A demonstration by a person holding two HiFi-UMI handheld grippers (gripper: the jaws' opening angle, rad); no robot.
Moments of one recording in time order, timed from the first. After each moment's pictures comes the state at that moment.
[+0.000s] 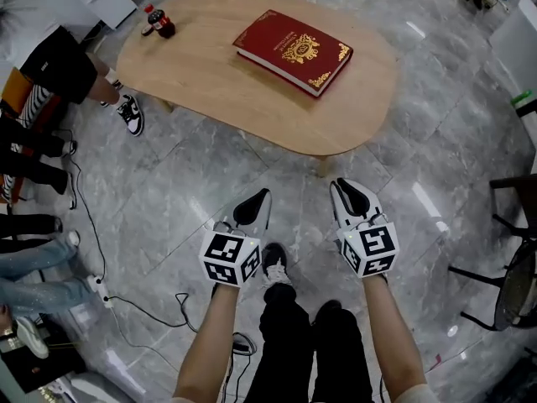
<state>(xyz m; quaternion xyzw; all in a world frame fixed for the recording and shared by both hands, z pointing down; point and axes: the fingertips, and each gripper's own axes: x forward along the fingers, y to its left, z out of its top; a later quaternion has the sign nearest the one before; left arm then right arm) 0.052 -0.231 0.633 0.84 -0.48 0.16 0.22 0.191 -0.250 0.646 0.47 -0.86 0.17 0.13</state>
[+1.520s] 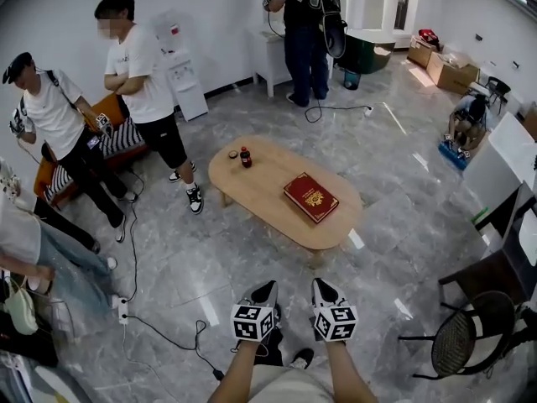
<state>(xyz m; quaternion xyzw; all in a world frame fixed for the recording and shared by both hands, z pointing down) 0.048 -0.048 0.247 0.77 -0.57 0.10 0.25 0.166 -0.077 0.253 0.45 -0.86 0.22 0.09</state>
